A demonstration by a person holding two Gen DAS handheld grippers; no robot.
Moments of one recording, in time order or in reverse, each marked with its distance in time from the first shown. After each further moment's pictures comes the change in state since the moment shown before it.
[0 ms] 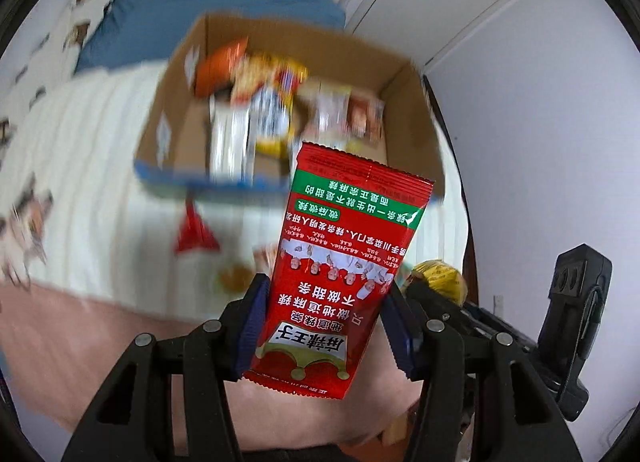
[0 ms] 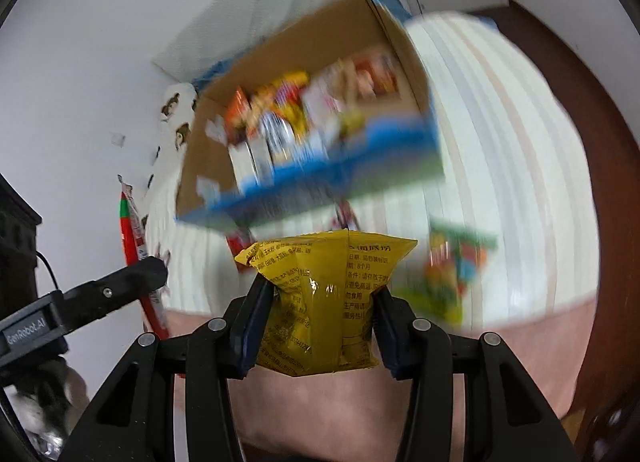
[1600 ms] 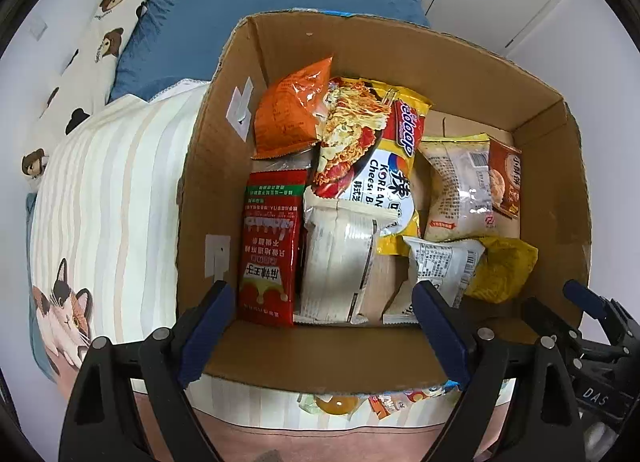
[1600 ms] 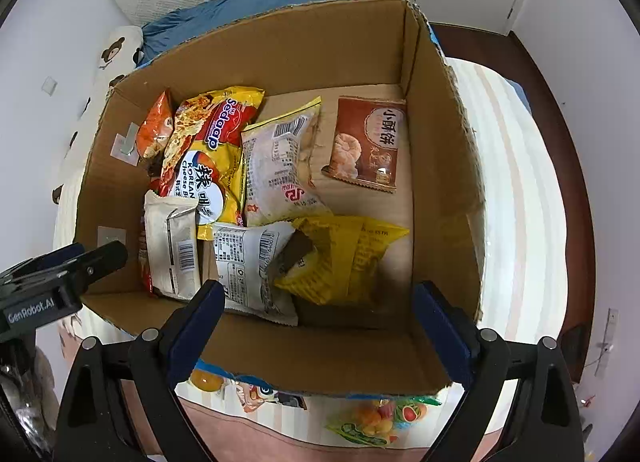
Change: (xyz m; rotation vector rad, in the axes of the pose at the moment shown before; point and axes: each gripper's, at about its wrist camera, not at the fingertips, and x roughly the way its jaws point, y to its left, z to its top) left arm 0.113 0.068 0.121 -0.030 0.097 0.300; right arm 0.094 0.005 0.128 -0.171 0.167 -0.317
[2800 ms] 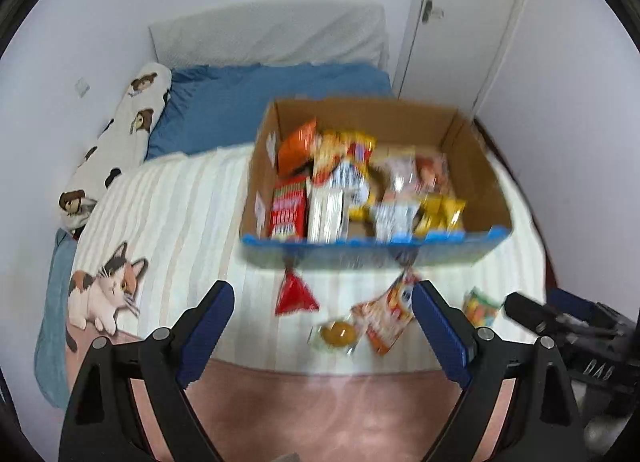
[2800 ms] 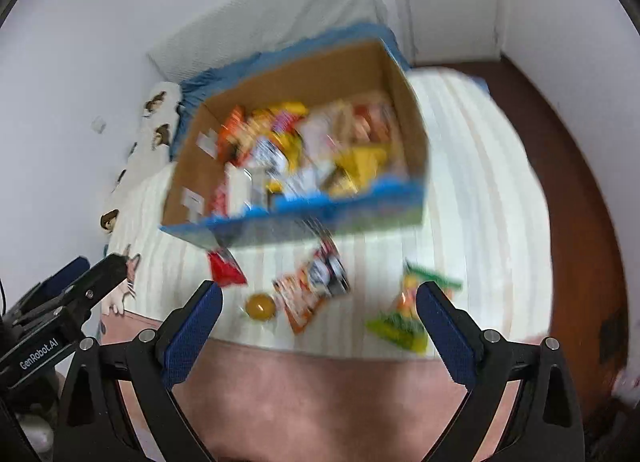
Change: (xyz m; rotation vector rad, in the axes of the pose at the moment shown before) left arm -0.105 -0.012 -0.160 0.100 -0.359 0.038; right arm -0.098 -0.007 -0.158 0.088 -0.221 0.139
